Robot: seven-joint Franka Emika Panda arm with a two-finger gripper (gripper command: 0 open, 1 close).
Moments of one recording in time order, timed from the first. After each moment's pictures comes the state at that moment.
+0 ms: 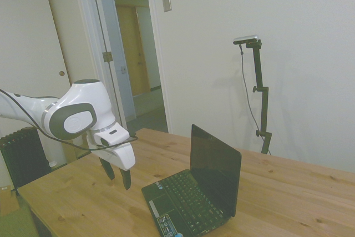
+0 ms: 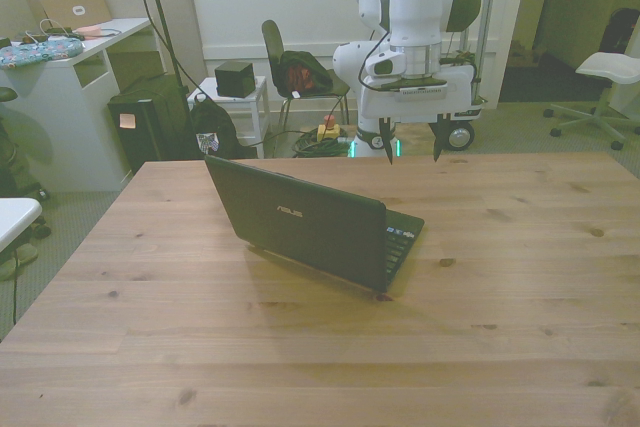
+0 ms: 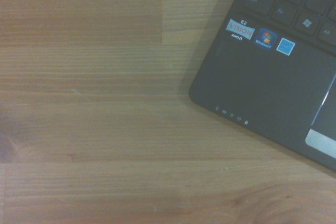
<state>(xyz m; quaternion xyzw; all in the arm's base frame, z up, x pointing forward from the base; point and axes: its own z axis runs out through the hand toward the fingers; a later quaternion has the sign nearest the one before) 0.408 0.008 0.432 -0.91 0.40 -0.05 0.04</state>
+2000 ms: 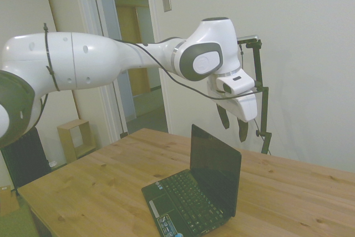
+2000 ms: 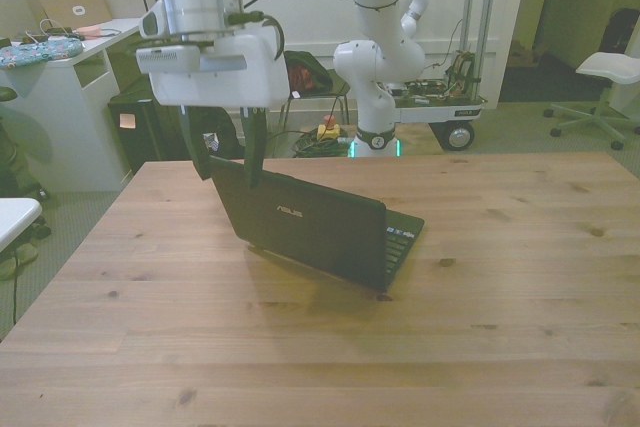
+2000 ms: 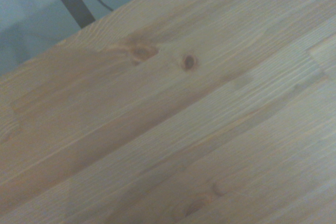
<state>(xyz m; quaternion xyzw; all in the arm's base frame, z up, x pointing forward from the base) 0.635 -0.281 0.548 -0.77 0.62 -0.09 0.09</state>
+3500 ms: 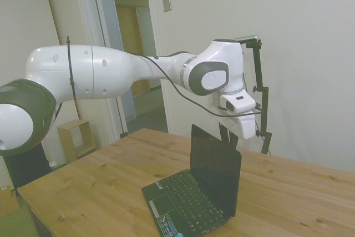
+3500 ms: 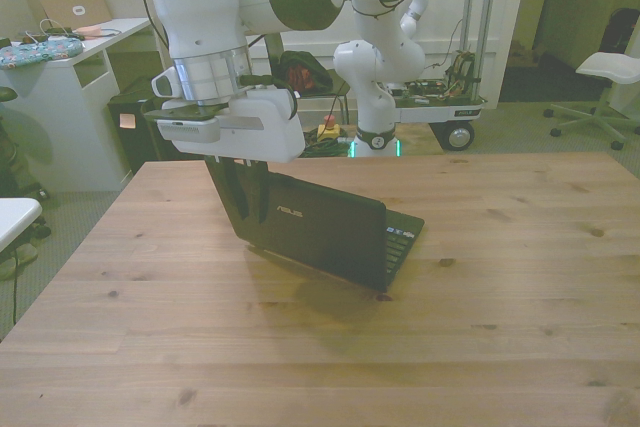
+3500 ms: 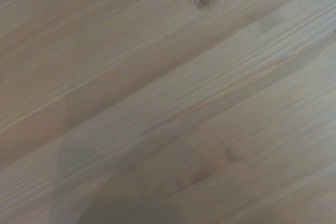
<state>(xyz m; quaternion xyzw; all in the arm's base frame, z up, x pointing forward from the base) 0.644 -0.275 0.504 -0.78 0.62 -0.03 0.08</state>
